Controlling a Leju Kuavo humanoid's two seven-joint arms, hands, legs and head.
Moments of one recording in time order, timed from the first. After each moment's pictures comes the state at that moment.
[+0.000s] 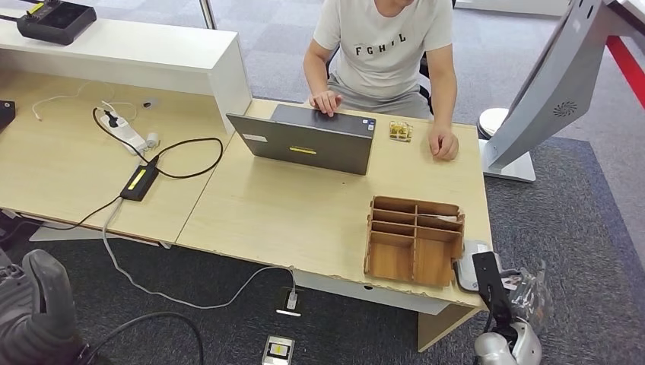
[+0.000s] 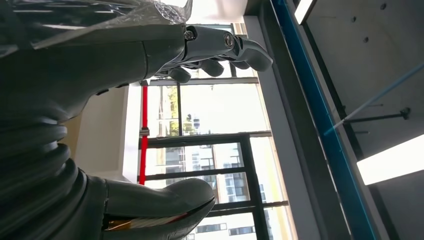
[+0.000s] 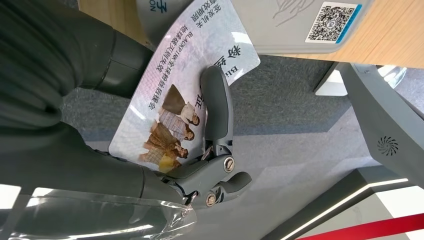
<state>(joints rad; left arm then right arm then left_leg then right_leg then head) 0.41 -0.10 -0.29 -2.40 0.02 0.69 -0.70 -0.45 0.02 -0.14 -0.45 0.95 -0.68 -0.09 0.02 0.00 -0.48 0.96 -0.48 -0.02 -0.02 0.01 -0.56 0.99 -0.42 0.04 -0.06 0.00</state>
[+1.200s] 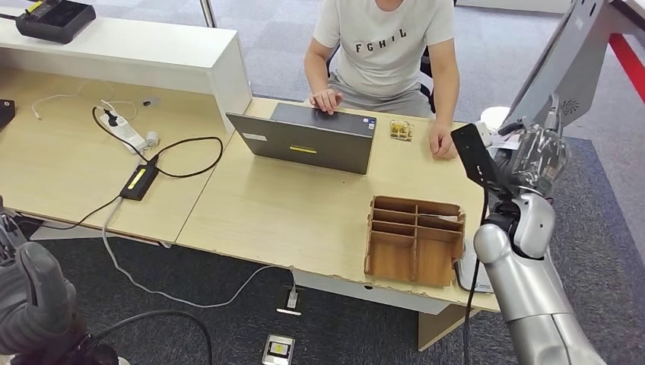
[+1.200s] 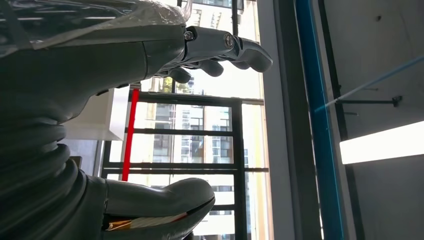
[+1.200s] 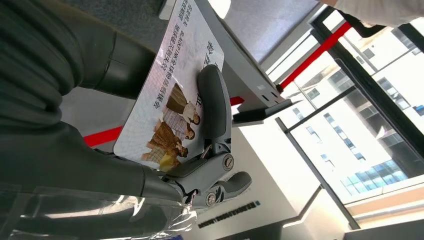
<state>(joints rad) 0.35 -0.05 -0.29 -2.39 0.19 0.56 -0.70 -0.78 -0.03 0.36 -0.88 1.07 -0.59 0.21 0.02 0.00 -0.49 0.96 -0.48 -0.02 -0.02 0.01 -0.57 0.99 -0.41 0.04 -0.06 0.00</state>
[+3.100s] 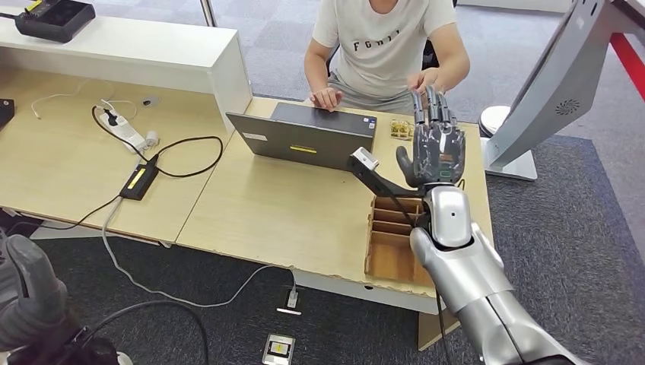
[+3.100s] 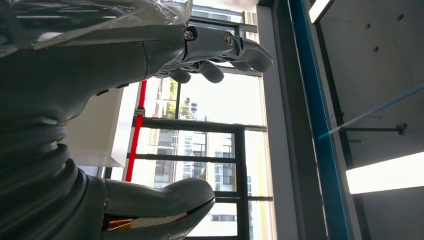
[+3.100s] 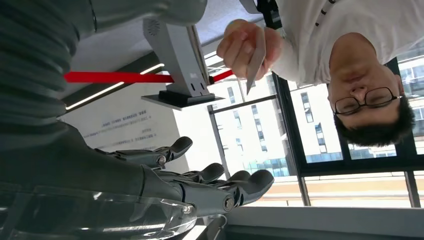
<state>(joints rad) 0.33 -0.03 -0.28 -2.38 0.19 0.69 -0.70 -0.87 0.13 0.58 -0.66 1.37 -0.58 0.19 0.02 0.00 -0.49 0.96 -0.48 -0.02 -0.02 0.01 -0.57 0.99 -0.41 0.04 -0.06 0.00</state>
